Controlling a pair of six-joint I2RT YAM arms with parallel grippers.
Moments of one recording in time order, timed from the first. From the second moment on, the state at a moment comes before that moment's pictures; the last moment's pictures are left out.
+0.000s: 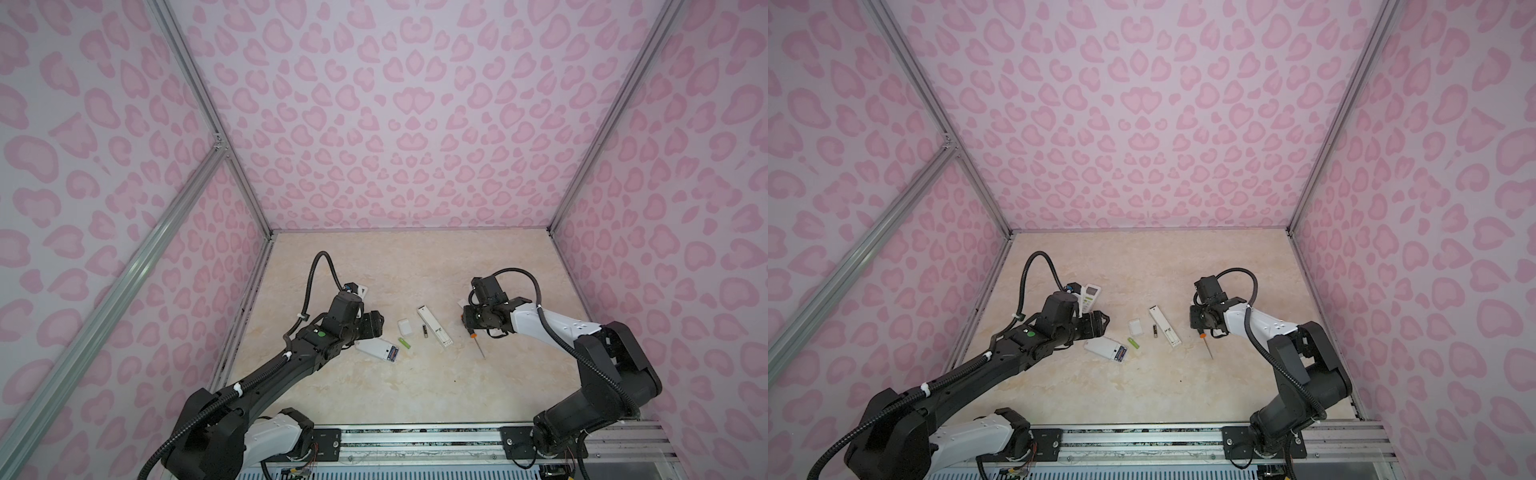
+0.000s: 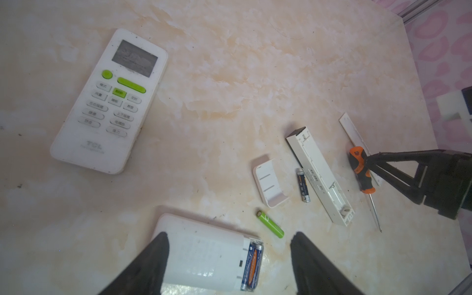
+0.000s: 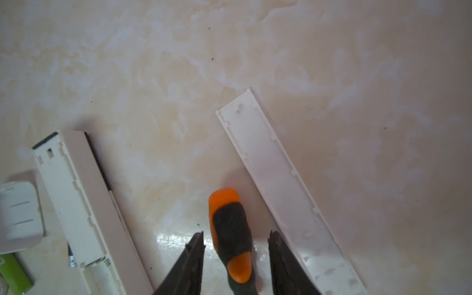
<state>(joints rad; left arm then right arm) -0.54 1.19 0.67 -0.27 0.03 -0.58 0.40 1.58 0.84 -0.36 0.02 0.37</state>
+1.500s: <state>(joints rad) -0.85 1.18 0.69 0.09 0.20 -0.53 0.53 1.25 0.75 -0.02 -0.14 0.58</state>
